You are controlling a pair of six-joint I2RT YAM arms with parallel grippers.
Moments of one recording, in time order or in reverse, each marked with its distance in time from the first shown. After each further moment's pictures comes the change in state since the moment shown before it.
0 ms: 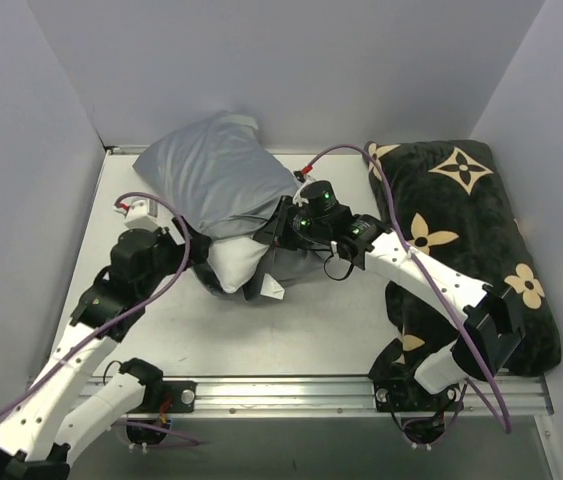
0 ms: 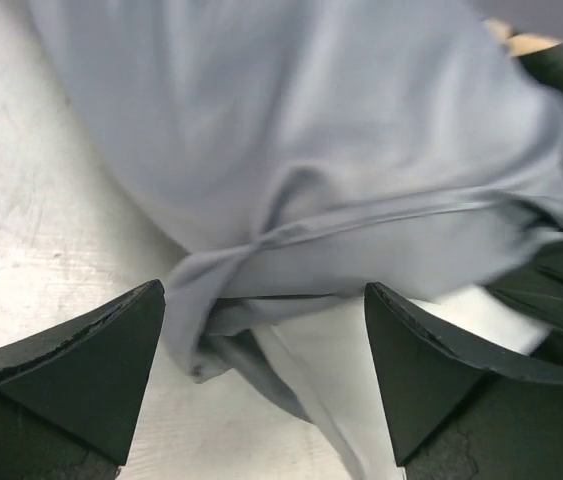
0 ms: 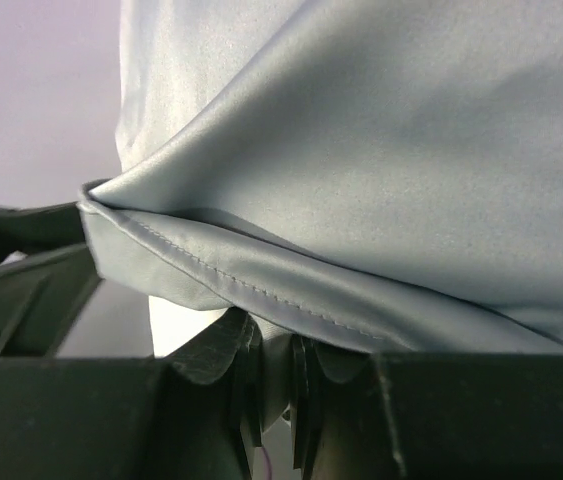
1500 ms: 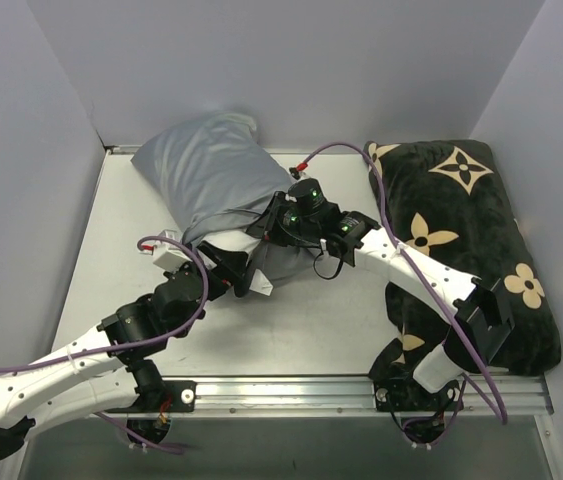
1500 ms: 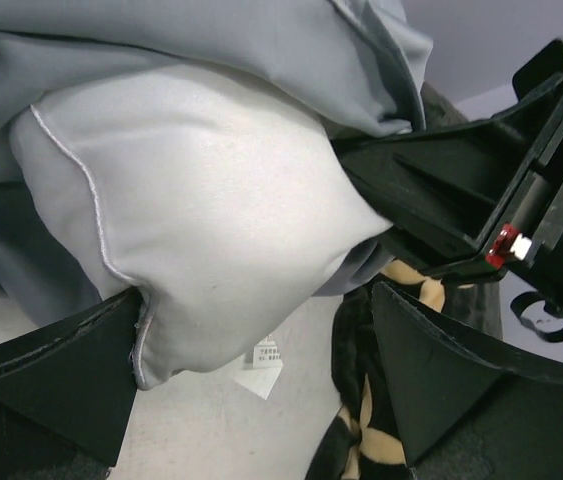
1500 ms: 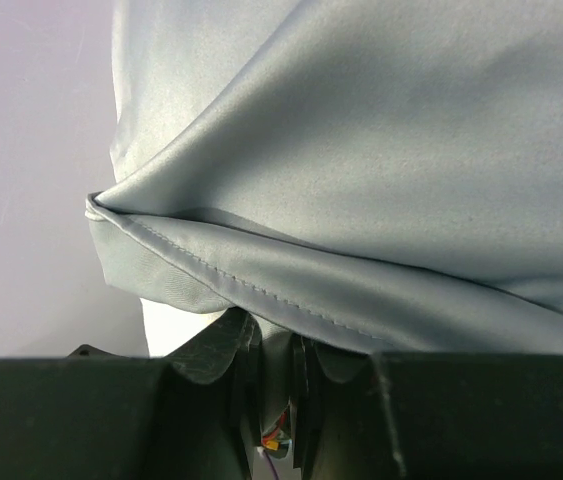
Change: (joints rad) left arm -0.573 -0.046 -0.116 0.128 -0.498 -0.521; right arm 0.032 0.068 0.077 -0.004 0.109 0.091
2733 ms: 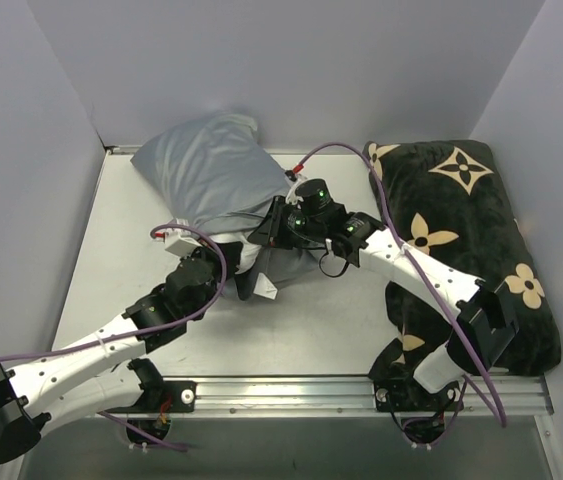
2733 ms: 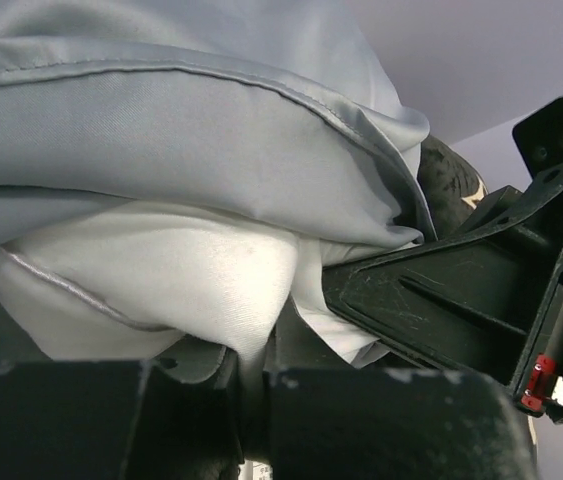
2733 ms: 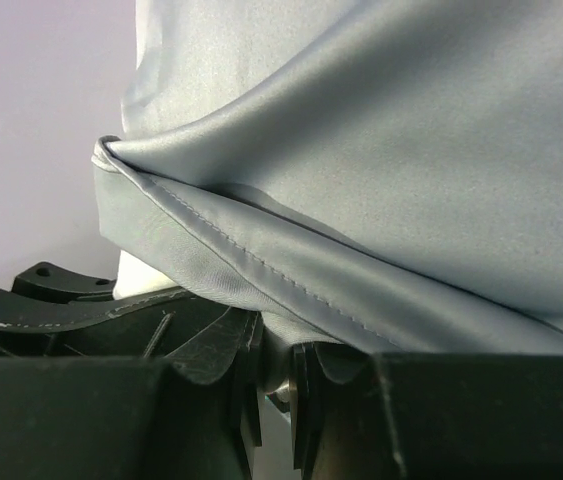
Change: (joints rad) left arm 0.126 0.148 -0.070 0.359 0.030 0.141; right arm -0.021 -0.021 -0.041 0.029 -0.169 -0.116
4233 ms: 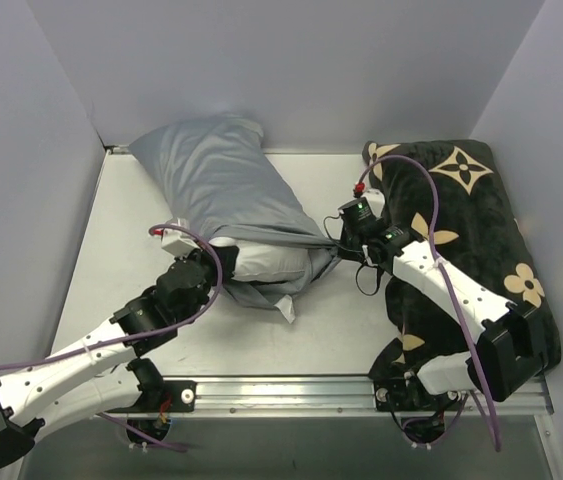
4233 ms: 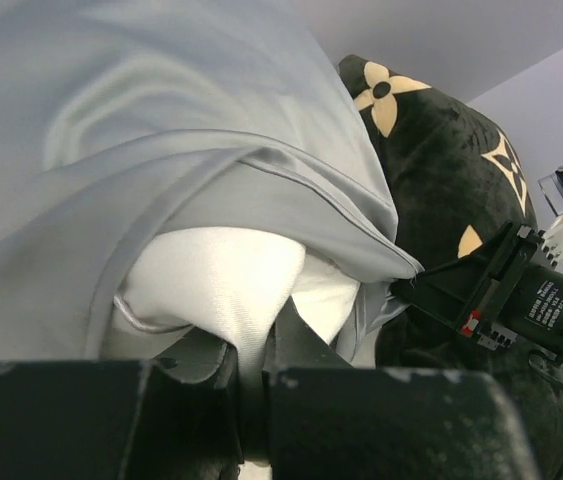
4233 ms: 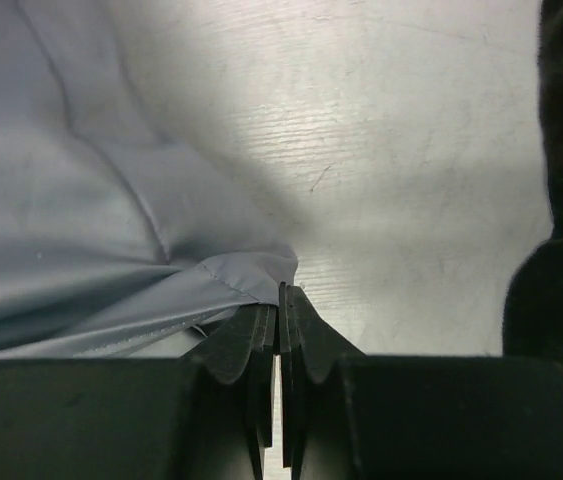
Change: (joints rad) left arm -0.017 -0.061 0.032 -0.099 0.045 0.127; right arm -0.195 -0.179 -0.225 -0.352 0.559 -0.259
